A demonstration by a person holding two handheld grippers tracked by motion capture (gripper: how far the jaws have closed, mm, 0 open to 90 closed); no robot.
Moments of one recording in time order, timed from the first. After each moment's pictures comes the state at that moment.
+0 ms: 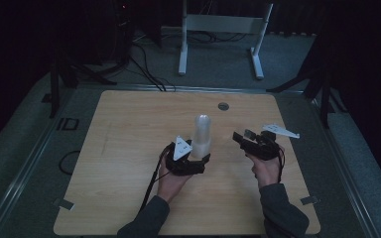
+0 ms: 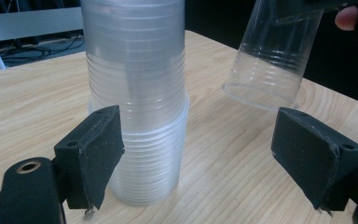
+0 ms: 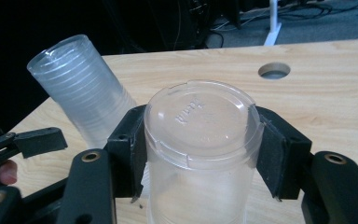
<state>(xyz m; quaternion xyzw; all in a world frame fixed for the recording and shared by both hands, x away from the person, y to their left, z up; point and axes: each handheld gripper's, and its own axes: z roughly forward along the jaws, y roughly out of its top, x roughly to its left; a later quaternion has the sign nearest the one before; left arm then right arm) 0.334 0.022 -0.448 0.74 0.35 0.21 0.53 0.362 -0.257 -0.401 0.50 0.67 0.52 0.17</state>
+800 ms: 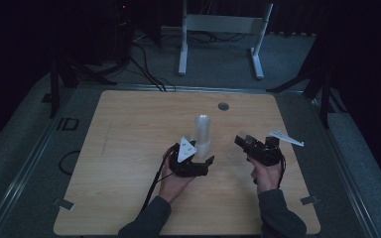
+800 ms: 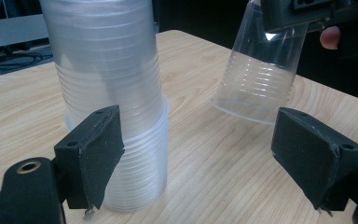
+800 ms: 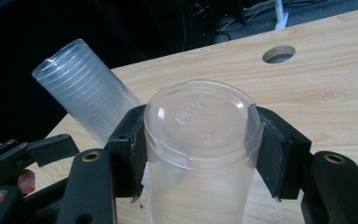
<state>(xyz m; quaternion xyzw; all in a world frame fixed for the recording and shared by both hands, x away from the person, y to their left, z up) 0.329 0.012 -0.445 0.75 0.33 0.21 0.53 0.353 -0.268 -0.418 0.53 0.62 0.56 0.13</state>
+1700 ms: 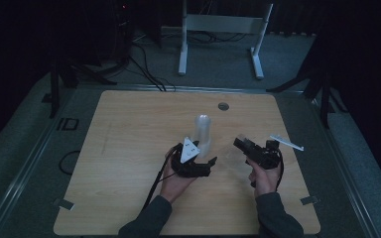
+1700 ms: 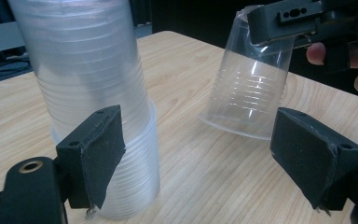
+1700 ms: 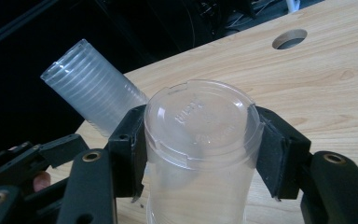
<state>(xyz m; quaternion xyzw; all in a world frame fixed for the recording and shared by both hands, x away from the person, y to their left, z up) 0.328 0.006 -0.441 0.76 0.31 0.21 0.53 0.350 -0.270 -0.431 0.55 0.59 0.58 0.08</state>
